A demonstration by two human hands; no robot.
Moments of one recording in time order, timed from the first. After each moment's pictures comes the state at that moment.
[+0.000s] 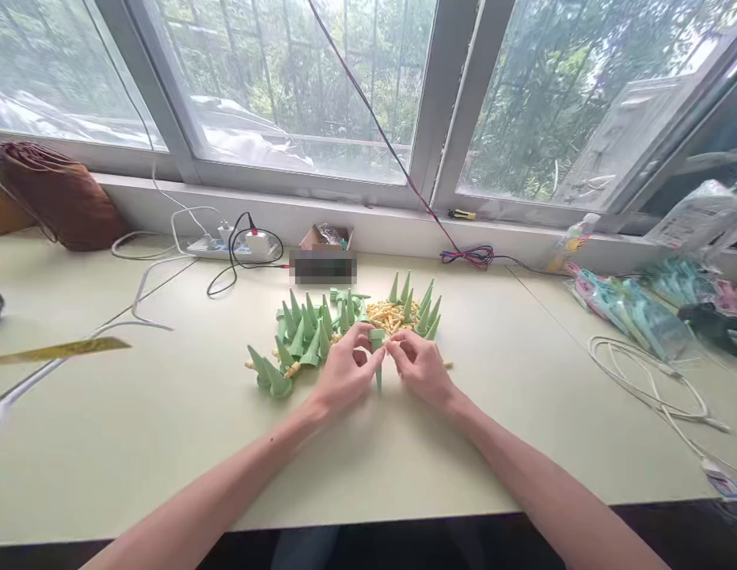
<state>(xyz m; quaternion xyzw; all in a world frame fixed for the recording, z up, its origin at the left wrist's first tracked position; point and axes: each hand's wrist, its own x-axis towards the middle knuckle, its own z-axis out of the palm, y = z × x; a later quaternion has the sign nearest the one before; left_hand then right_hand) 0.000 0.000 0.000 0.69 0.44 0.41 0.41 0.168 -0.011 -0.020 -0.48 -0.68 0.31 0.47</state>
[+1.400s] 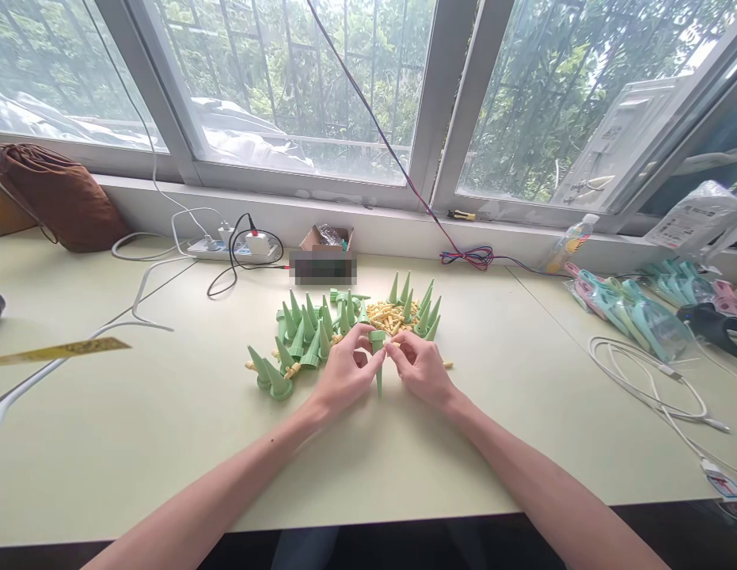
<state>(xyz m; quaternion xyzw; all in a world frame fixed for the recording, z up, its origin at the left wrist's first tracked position) -0.001 -0.001 -0.001 0.69 0.44 0.41 0.41 0.168 -0.011 -0.016 -0.48 -0.68 0.31 0.46</state>
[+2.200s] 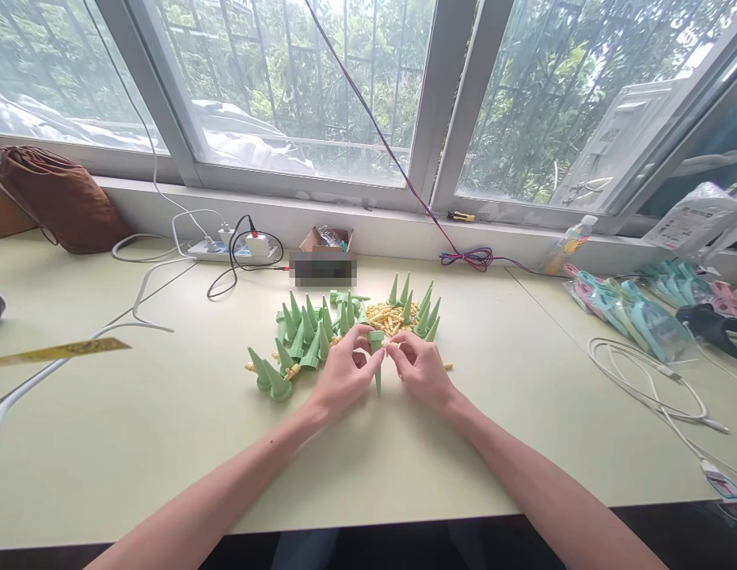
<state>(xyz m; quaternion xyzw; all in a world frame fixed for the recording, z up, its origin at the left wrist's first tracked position) 0.000 -0.002 0.003 0.69 0.44 0.41 0.40 0.169 -0.011 -0.017 -0.48 -0.68 0.32 0.47</state>
